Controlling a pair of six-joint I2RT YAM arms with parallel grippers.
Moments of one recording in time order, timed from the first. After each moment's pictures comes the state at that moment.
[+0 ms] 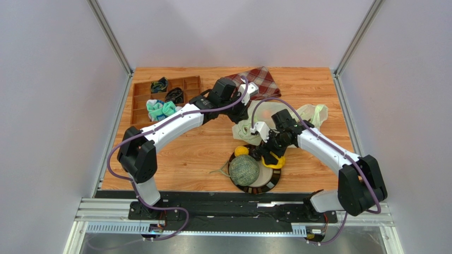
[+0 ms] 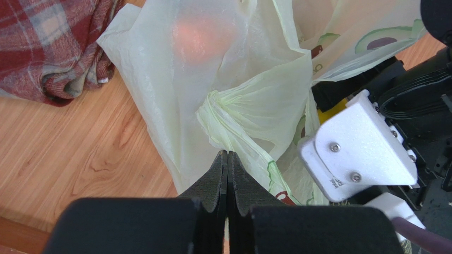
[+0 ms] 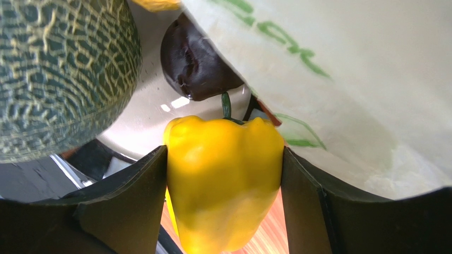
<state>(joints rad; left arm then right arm) -0.74 1.75 1.50 -0.39 0.34 0.09 0.45 1.37 0.89 -0.75 -0.34 -0.59</state>
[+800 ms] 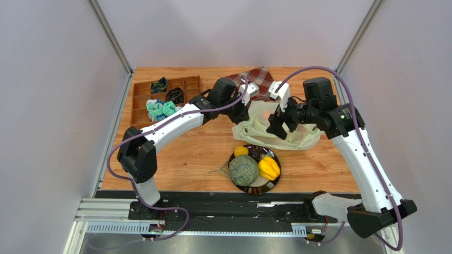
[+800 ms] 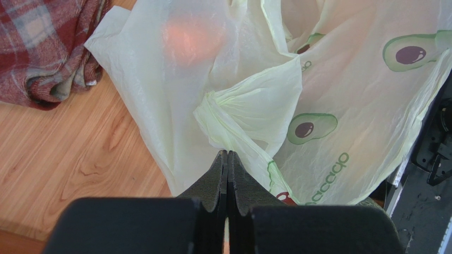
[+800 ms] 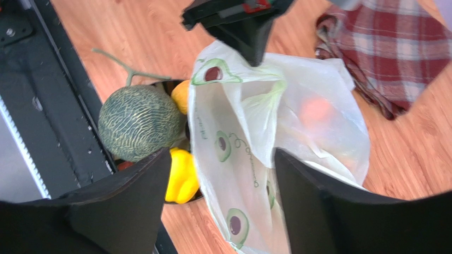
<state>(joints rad) -0.74 1.75 1.50 -0.38 0.37 0.08 0.41 1.19 1.49 -1.07 -0.50 -0.51</state>
